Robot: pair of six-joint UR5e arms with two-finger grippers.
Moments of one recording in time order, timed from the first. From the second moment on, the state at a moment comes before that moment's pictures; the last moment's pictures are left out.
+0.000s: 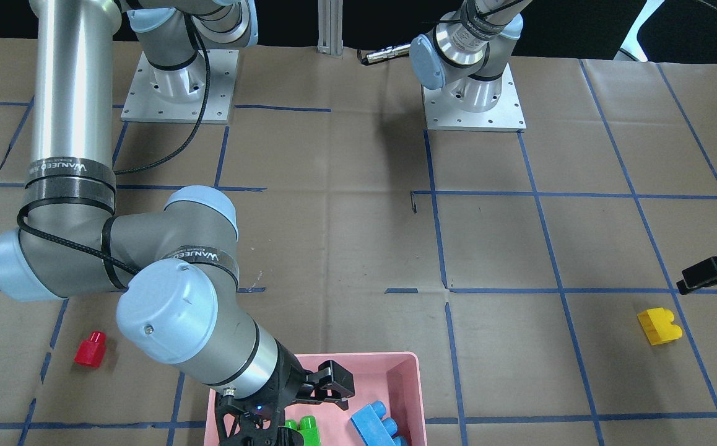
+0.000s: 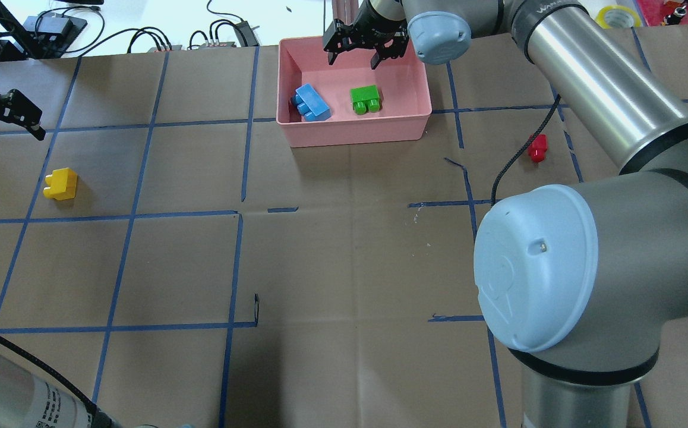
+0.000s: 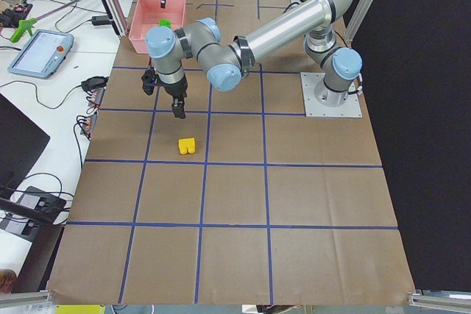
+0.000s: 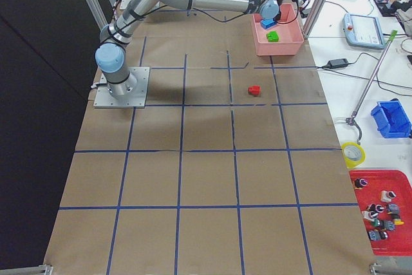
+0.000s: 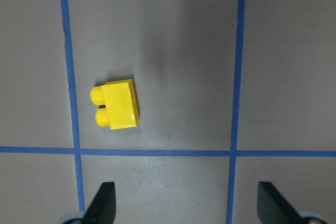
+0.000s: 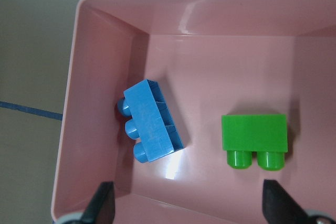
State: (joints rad) left arm -1.01 -2.01 -1.39 -1.31 1.60 0.50; right arm 1.74 -0.81 0.98 -2.03 -1.22 0.08
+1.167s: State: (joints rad) left arm -0.95 -2.19 -1.49 -0.96 1.54 0.48; right arm 1.40 -1.18 1.33 -1.83 -1.50 -0.27
